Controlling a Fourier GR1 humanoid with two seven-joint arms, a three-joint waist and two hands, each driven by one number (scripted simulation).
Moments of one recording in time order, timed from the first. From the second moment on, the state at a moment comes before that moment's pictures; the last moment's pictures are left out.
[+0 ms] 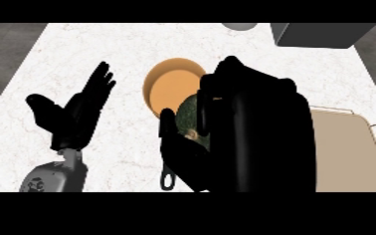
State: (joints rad) left arm -0.16 0.11 -0.05 -1.68 0.08 0.08 0.35; right arm -0.80 -0.01 0.56 -2.01 1.21 0.35 1.18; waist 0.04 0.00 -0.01
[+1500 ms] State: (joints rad) left arm -0.17 0.09 -0.06 -1.66 0.07 0.08 0.33; right arm -1.06 -0.01 0.30 -1.27 0.78 -0.26 1.09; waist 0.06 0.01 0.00
